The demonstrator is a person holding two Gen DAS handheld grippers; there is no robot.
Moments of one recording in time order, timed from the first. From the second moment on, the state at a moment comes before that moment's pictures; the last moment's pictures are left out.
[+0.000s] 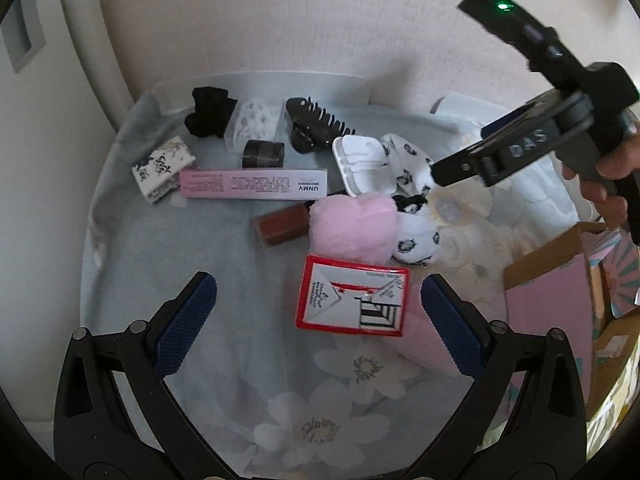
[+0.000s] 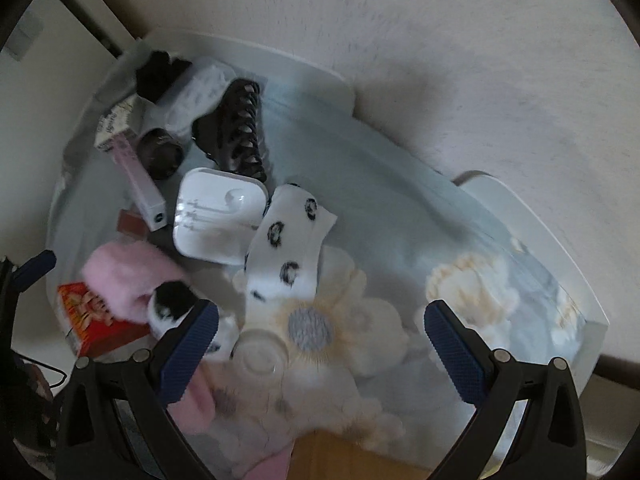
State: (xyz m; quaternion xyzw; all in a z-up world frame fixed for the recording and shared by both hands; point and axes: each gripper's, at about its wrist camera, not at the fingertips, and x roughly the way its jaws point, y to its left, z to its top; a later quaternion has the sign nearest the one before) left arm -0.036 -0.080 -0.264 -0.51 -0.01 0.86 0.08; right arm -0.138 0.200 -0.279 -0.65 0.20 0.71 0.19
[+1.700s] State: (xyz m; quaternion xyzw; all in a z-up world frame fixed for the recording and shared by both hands) left arm -0.031 -0.043 -0.082 -0.42 0.02 0.89 0.19; right arm -0.037 0.160 -0.104 -0.55 0.24 0.75 0.26
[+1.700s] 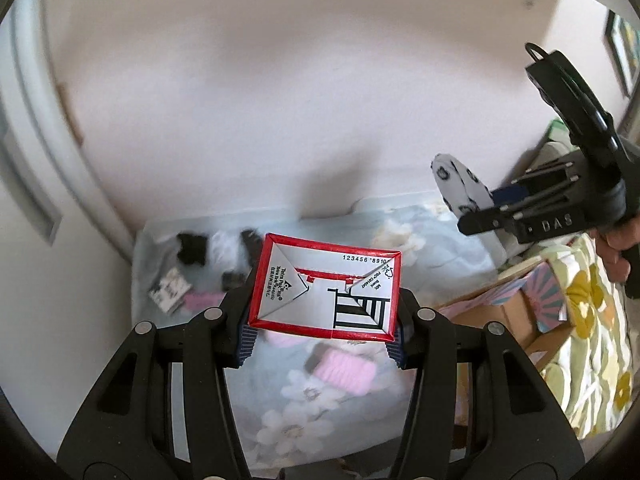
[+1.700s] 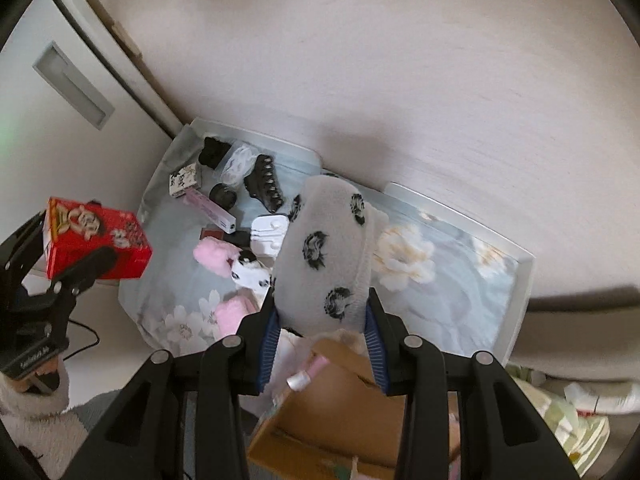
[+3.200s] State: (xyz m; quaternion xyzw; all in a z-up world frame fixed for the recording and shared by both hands) left arm 0.062 0.242 -0.203 -0.54 0.20 0.74 0.35; right arm 0.219 0.114 -0.203 -0.57 0.36 0.66 0.34
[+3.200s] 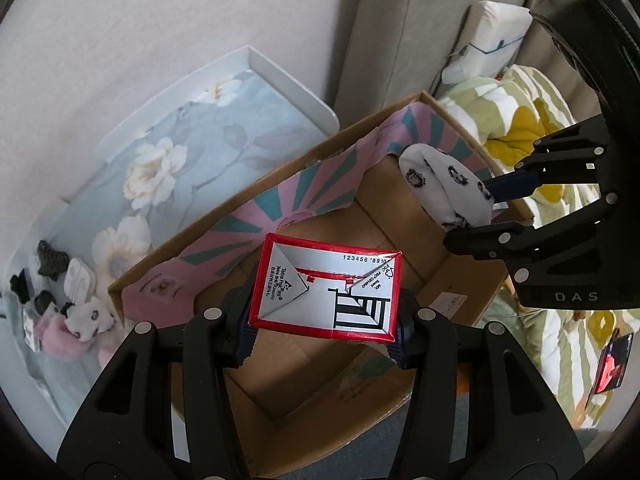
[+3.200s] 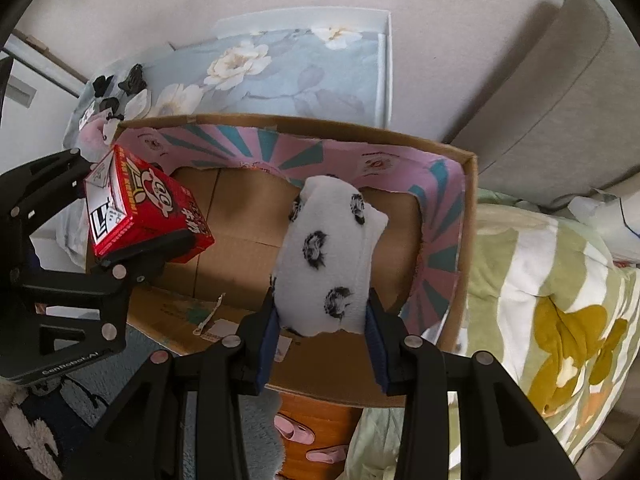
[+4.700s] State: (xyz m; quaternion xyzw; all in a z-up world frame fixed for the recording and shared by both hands) left arm 0.057 0.176 -0.147 -0.51 0.18 0.77 0.33; right arm 0.190 0.107 -0.177 -0.57 0.35 0.64 0.37
